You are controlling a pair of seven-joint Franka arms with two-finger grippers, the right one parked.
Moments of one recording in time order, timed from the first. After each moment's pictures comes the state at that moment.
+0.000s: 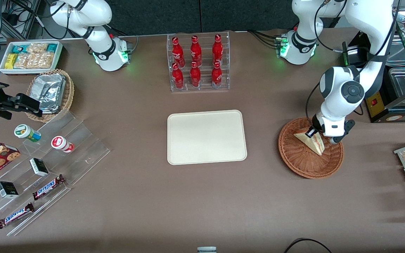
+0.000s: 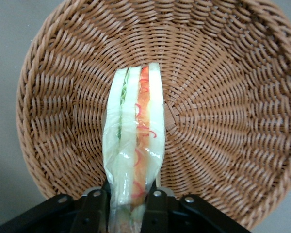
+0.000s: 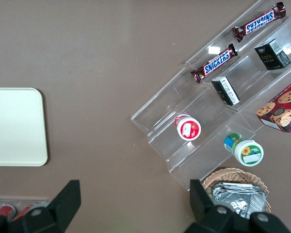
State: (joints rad) arm -0.09 0.13 -0.03 -2.38 0.05 2.52 -0.90
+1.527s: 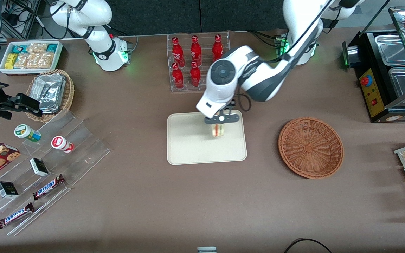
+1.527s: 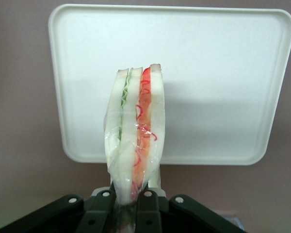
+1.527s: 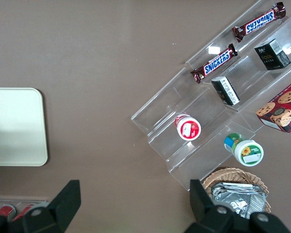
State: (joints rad) arm -0.34 0.51 -0.55 -1.62 0.17 1.97 -0.99
